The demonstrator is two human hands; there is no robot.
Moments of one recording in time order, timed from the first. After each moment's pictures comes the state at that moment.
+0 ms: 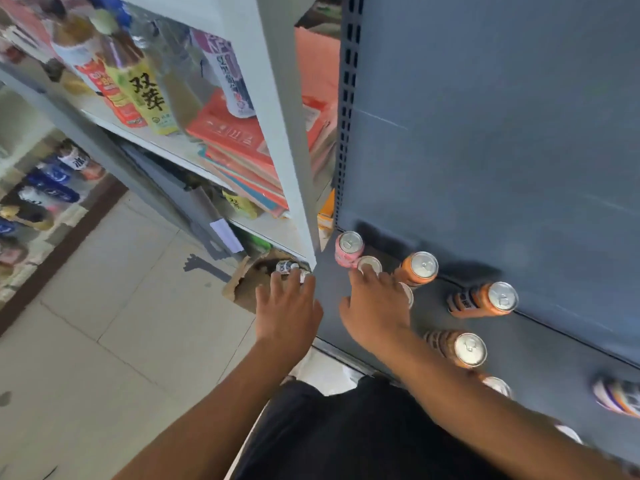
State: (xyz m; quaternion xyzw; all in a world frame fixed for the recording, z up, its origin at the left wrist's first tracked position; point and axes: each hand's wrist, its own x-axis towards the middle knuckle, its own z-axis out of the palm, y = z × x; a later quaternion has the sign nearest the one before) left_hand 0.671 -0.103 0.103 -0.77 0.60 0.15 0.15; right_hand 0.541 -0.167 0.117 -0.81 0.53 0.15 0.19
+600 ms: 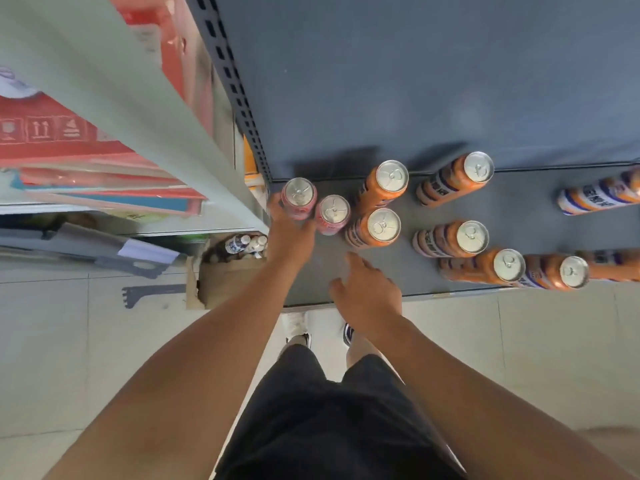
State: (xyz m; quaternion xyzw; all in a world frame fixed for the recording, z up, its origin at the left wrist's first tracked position) left_hand 0.678 -0.211 -0.020 -0.73 0.40 0.53 -0.18; right_hand 0.572 -0.124 0.050 -0.51 0.77 0.10 0.38
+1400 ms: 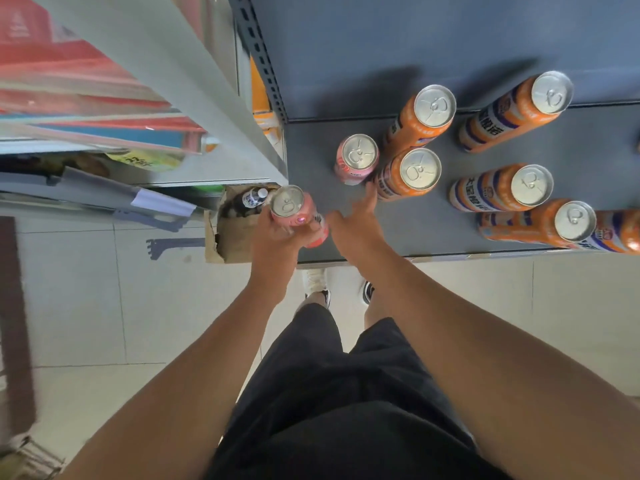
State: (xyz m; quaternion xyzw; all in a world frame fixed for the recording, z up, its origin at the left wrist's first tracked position) left_hand 0.736 -0.128 -0.038 -0.67 0.34 0.59 -0.30; right_hand 0.603 -0.146 -0.004 -0.23 0.77 -0.16 0.57
